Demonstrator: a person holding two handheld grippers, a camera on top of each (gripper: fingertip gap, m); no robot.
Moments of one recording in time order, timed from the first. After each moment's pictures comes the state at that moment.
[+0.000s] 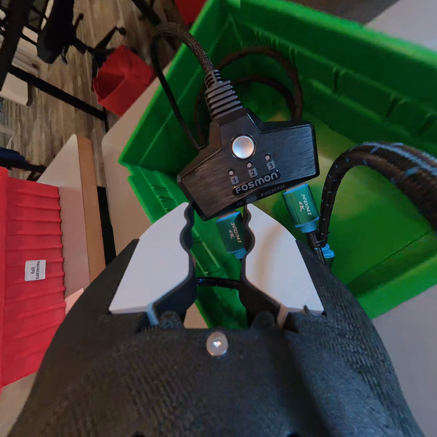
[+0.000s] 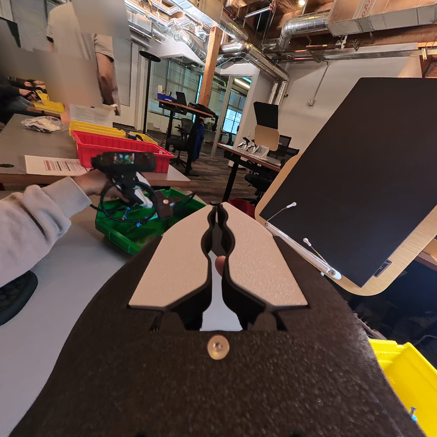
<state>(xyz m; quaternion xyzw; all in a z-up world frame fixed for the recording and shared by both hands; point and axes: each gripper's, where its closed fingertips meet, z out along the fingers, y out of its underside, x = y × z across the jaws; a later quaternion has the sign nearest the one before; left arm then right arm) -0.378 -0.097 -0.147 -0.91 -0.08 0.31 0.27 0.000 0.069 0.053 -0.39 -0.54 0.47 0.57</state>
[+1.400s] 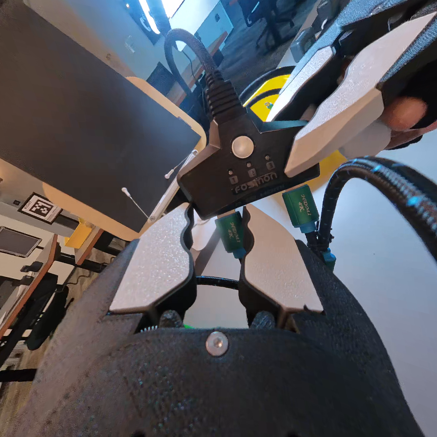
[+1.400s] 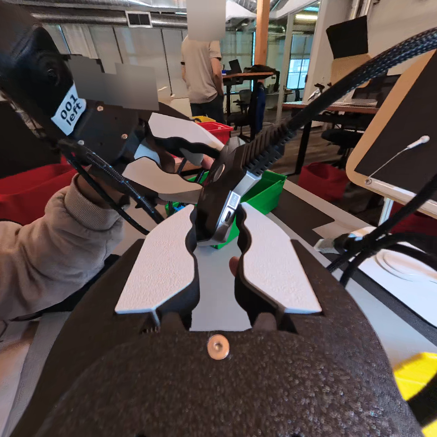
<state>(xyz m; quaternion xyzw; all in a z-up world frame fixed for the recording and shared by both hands) -0.087 0.025 -0.013 -0.75 0.27 0.22 0.57 -0.043 0.027 -0.015 -0.44 -0.57 0.57 0.40</state>
